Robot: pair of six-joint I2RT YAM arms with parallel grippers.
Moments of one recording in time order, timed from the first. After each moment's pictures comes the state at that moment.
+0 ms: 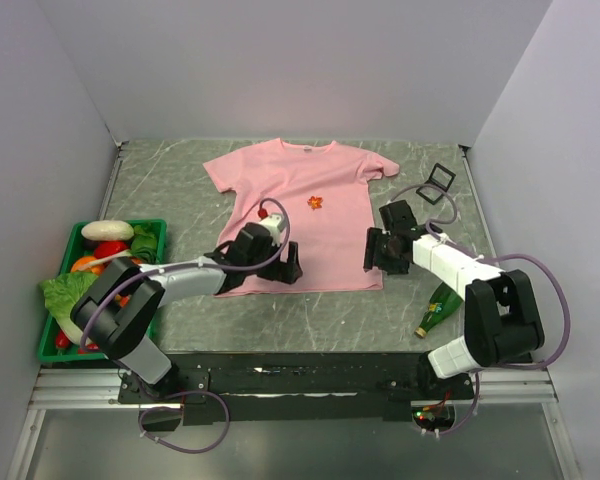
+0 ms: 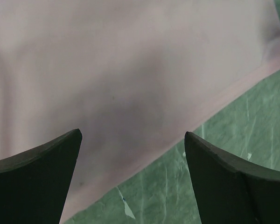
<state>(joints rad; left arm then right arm) -0.68 1.58 0.78 0.13 0.09 -0.41 0.28 1.45 0.88 -0.55 0.02 0.42</state>
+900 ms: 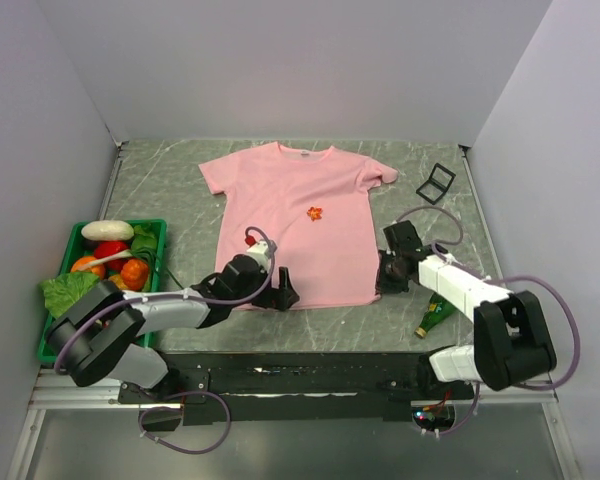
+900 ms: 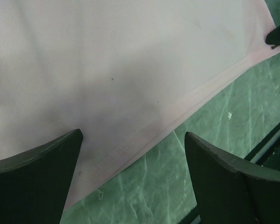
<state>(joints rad) -0.78 1.41 0.46 0.35 0.08 -0.57 0.29 1.34 0.70 -0.55 -0.01 0.49</state>
